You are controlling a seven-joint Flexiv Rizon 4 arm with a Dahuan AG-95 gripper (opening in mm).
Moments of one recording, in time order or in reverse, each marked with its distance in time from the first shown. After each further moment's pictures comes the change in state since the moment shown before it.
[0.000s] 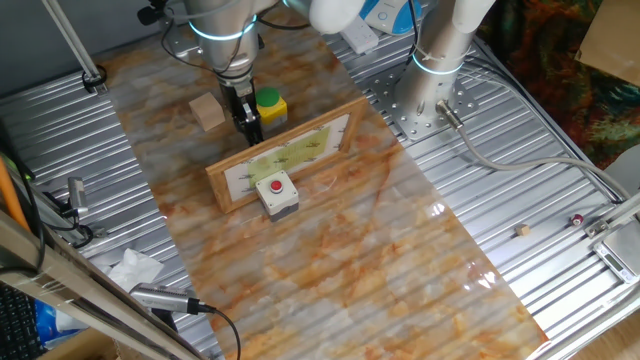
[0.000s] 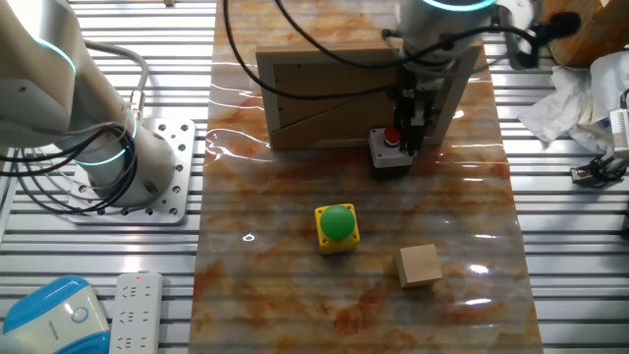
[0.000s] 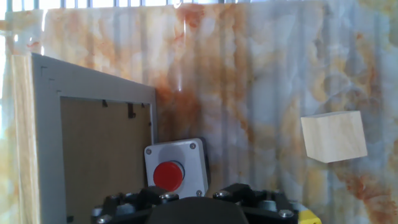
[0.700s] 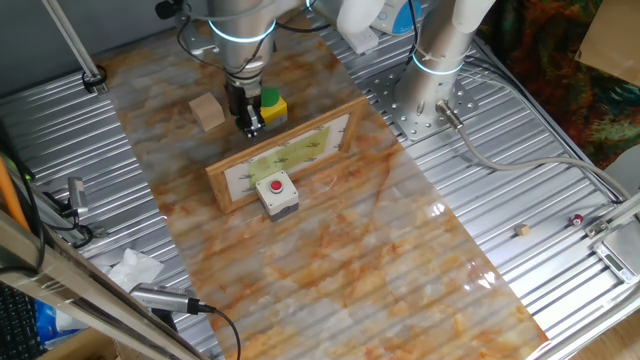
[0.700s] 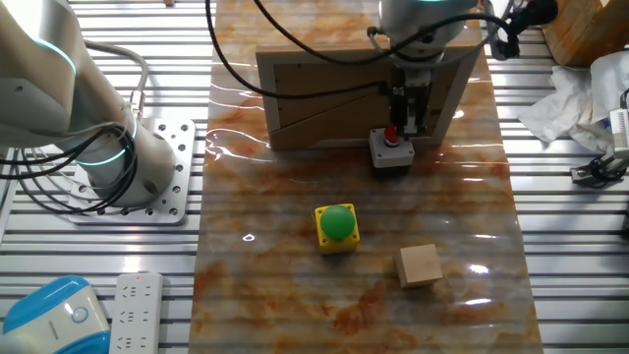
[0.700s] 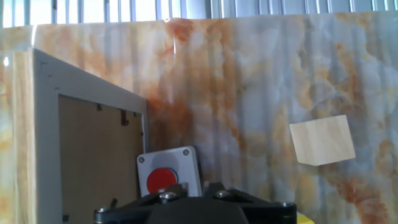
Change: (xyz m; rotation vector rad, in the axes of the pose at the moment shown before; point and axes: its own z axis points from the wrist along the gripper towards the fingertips) arm 0.001 -0.006 -0.002 0.011 -0.011 0.003
